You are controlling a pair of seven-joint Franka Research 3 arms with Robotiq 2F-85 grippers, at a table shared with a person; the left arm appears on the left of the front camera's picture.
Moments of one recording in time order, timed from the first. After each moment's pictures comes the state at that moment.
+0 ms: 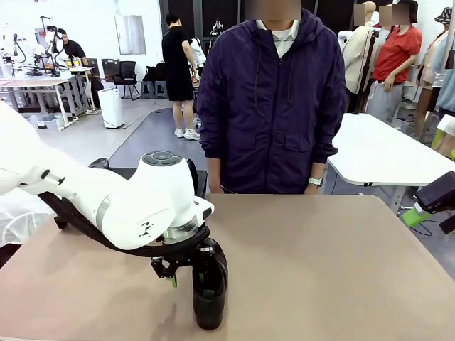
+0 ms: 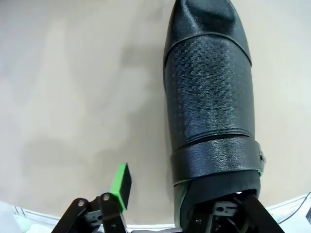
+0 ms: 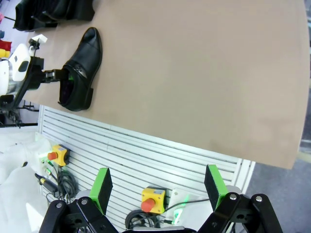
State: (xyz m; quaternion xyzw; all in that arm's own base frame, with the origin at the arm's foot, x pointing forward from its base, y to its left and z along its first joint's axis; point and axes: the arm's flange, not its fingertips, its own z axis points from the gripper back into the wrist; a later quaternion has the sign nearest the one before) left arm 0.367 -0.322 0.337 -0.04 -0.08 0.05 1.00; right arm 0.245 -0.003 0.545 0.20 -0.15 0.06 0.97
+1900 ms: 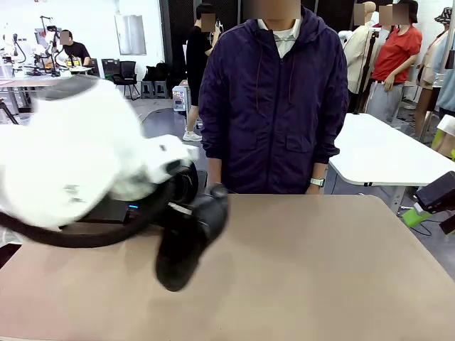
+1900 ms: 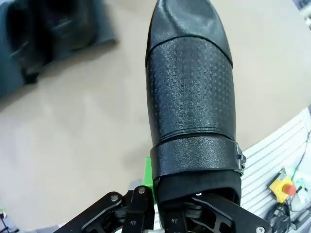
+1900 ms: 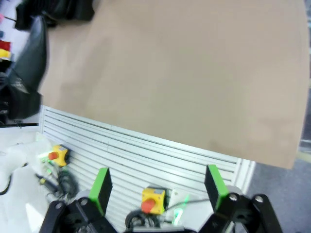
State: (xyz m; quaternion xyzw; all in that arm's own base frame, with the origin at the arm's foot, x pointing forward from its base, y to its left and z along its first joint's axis) left arm 0.291 -0.259 0.498 -0.08 -0.23 -0.16 0.96; right arm 0.245 -0.004 0.545 0.20 -0.15 0.06 0.97
